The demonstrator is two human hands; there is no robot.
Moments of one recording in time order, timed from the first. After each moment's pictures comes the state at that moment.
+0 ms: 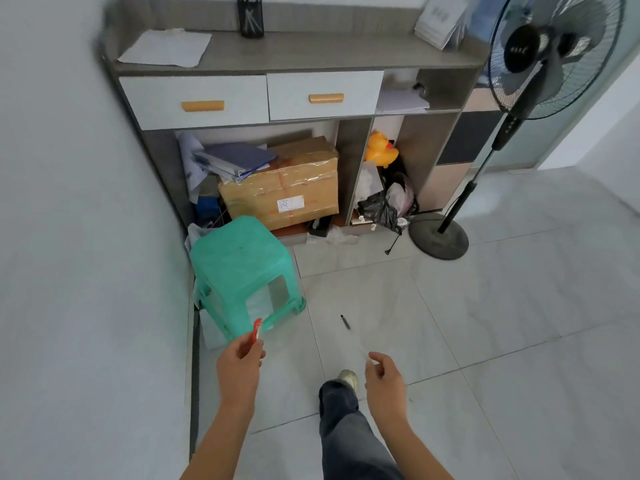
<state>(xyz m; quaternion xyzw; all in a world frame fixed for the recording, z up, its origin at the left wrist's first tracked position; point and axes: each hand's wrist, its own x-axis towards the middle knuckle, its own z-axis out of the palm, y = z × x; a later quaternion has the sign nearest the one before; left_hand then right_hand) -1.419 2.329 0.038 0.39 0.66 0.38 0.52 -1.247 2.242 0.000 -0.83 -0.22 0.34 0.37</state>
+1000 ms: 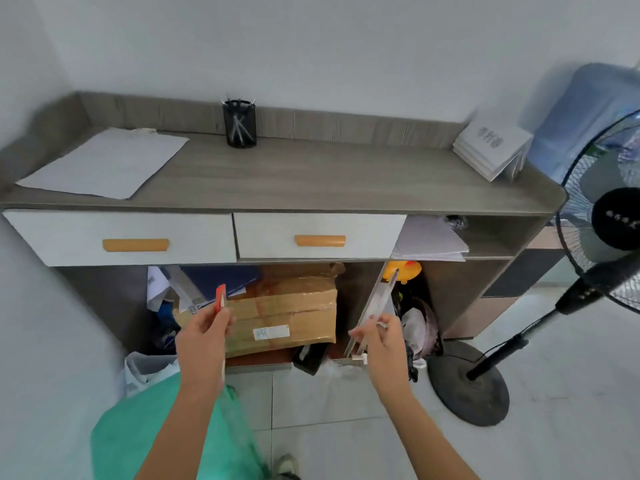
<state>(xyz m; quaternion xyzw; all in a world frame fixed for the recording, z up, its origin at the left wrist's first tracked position) -1.191 2.797 0.111 0.34 0.60 0.57 0.45 -0.988 2.743 0.113 -0.68 -0.37 0.37 0.52</state>
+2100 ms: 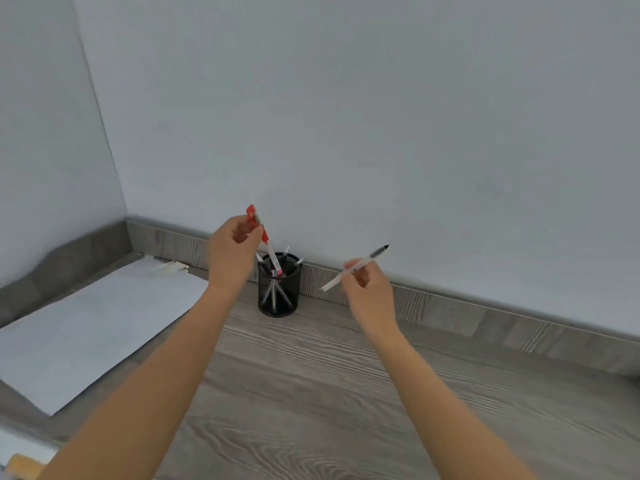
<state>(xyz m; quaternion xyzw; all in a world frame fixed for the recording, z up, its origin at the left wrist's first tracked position) -1.155 3.263 0.281 0.44 0.55 0.68 0.20 -0.972 3.250 0.262 -0.50 -0.61 0.35 0.50</state>
